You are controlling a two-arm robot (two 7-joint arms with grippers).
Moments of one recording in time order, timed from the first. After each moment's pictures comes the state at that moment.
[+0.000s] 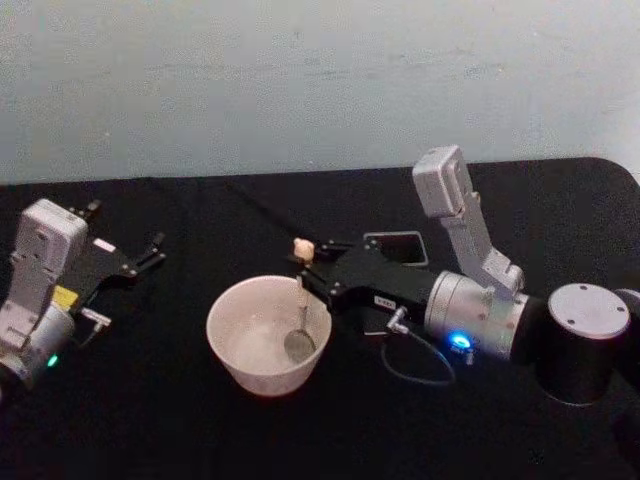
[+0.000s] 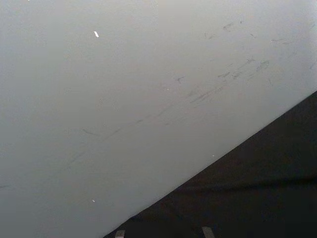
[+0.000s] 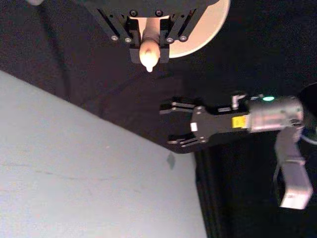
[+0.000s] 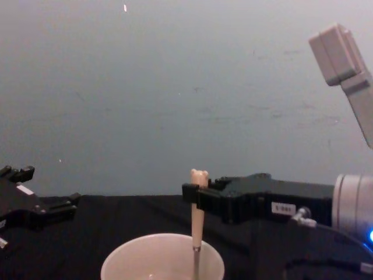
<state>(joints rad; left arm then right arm) -0.20 0.60 0.45 -1.41 -0.25 -0.12 0.03 0.33 0.40 -0.55 -1.51 0.47 0.18 0.52</state>
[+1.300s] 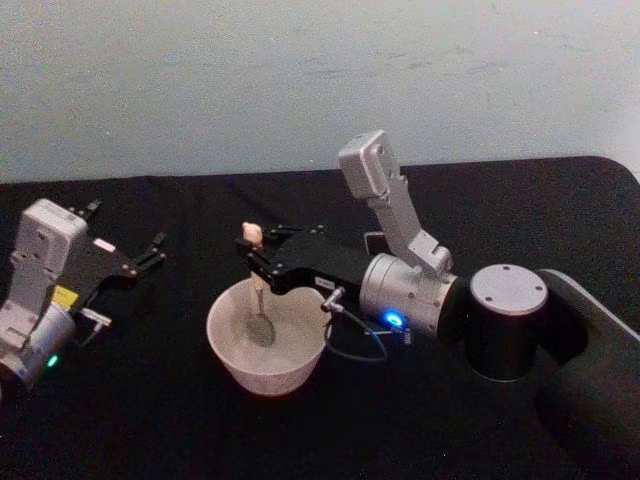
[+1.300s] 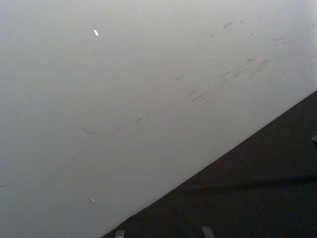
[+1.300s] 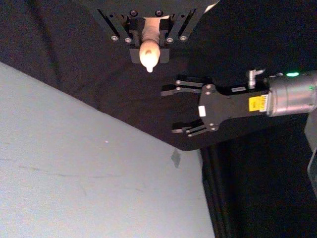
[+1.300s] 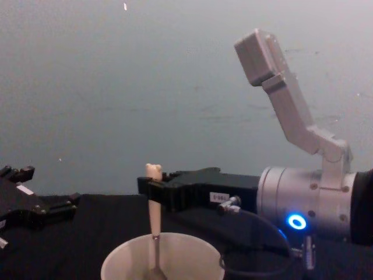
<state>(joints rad) -0.20 0.60 0.45 -1.41 -0.25 -0.12 0.03 0.44 0.26 -0.62 -1.36 0.42 0.18 0.45</state>
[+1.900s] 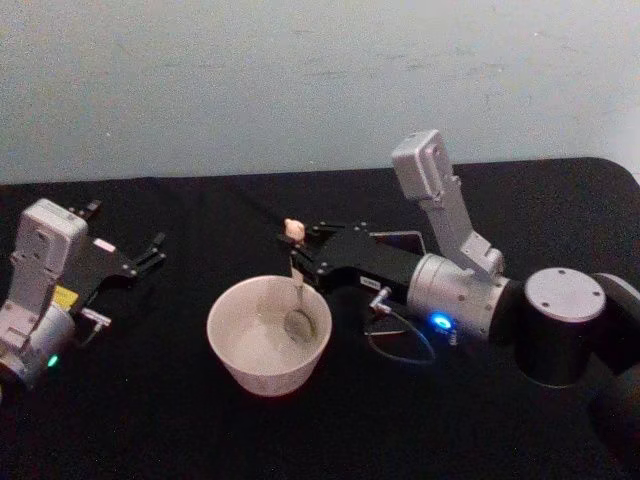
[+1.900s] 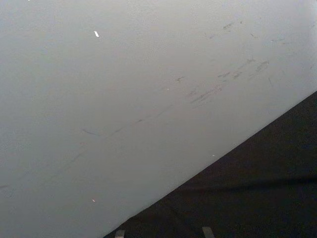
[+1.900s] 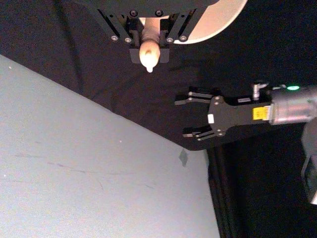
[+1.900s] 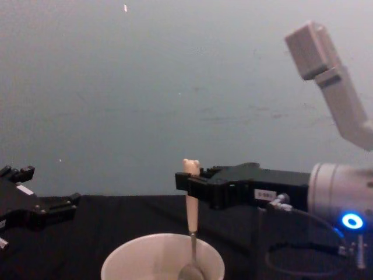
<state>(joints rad) -0.20 0.60 0.45 -1.41 -0.25 -0.12 0.03 0.38 0.34 -0.56 -1.45 0.42 0.17 0.47</state>
